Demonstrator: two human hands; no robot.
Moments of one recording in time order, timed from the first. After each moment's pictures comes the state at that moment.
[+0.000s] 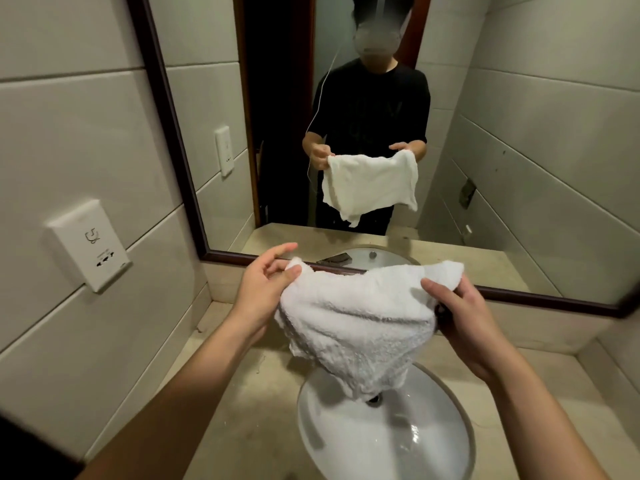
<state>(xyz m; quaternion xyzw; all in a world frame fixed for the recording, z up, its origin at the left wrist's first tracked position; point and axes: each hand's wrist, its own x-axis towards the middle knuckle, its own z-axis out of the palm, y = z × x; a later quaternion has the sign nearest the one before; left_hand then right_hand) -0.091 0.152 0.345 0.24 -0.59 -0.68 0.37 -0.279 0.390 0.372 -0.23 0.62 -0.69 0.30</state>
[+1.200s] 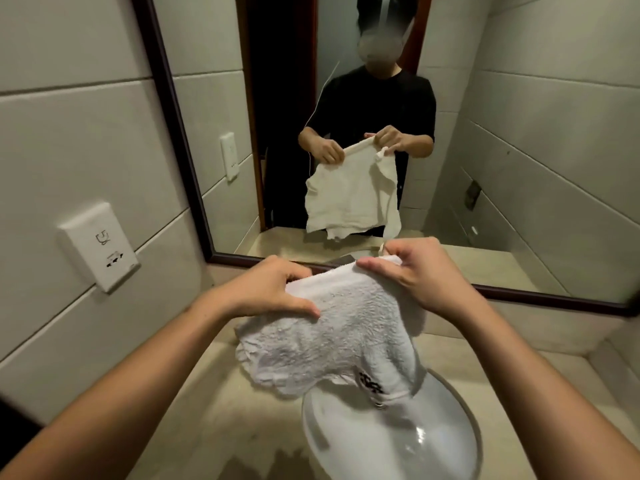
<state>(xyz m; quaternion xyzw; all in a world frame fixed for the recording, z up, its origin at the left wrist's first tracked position) -0.072 0.136 0.388 0.09 -0.94 -0.32 0.08 -0.270 0.340 0.423 -0.58 0.74 -0.34 -0.04</state>
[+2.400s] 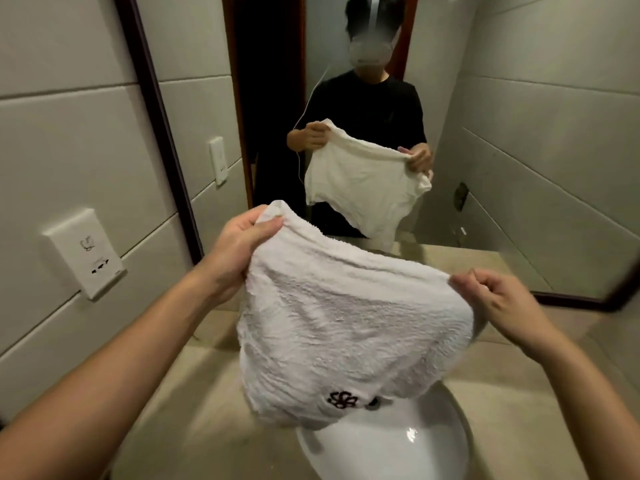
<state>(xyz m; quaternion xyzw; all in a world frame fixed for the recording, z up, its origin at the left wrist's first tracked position) -0.079 0.152 0.431 0.14 -0.64 -0.69 0.32 -0.342 0.447 0.383 -0.40 0.80 -0.44 0.07</state>
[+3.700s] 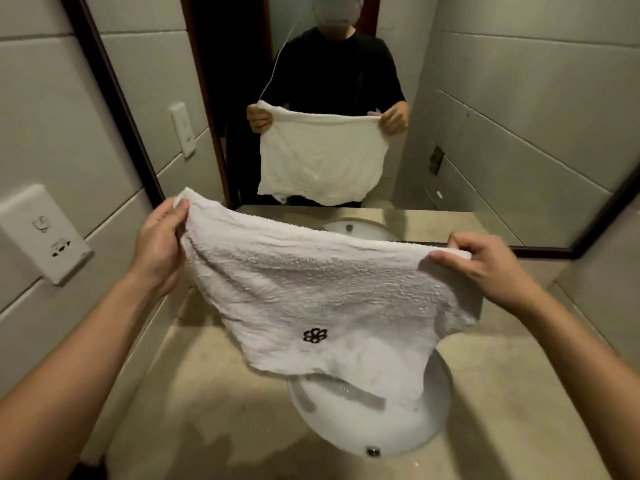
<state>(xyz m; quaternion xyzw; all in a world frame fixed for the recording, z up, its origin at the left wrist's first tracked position) -0.041 0.082 0.370 0.21 -0.55 -0.69 0.42 -0.325 0.452 0.378 -0.46 0.80 -0.40 0.03</state>
